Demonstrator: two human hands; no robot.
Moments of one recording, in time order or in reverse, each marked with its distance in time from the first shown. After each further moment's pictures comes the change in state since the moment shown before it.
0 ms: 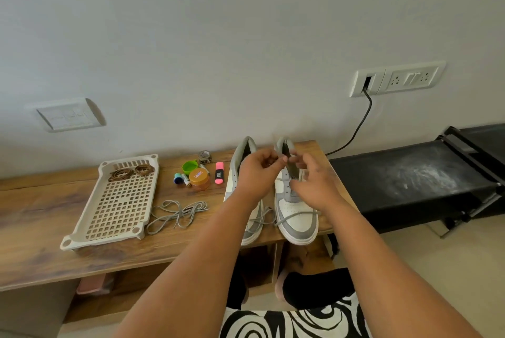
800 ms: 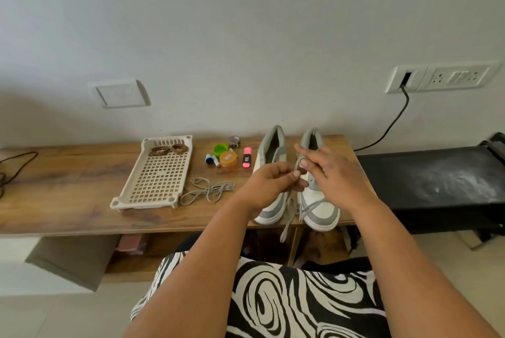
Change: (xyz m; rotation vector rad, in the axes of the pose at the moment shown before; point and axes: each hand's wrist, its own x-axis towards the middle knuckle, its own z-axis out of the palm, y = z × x) left_hand -0.065 0.003 -0.043 -0.151 -0.290 -0.179; right_hand -0.030 -0.032 -0.004 -0.447 -0.064 -0.401
